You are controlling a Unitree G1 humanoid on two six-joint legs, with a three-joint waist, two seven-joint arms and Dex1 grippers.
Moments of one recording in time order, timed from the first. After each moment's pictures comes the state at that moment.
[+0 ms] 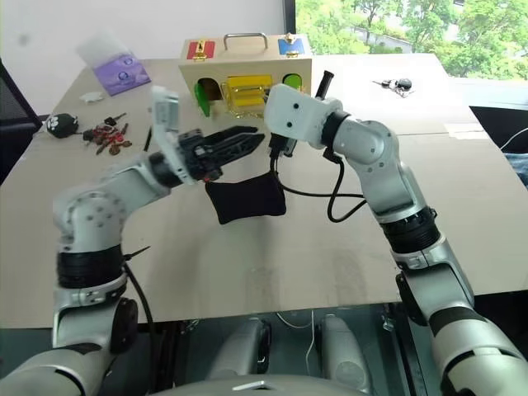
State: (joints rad) left arm -0.66 0.47 0.11 -0.14 -0.86 0.85 -0.68; right arm -0.89 -0.36 0.27 -0.04 -0.25 0.15 0.65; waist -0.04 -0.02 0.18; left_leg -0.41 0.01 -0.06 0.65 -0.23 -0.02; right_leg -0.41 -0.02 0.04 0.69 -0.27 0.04
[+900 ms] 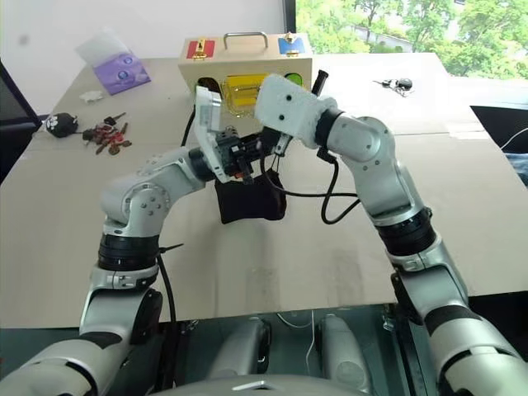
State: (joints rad) left arm -0.69 0.38 0.02 -0.06 -0.69 0.73 -0.79; right arm -0.90 -0.27 0.22 -0.14 -0.14 0.38 0.66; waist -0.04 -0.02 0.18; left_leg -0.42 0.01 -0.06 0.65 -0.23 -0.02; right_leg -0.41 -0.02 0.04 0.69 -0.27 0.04
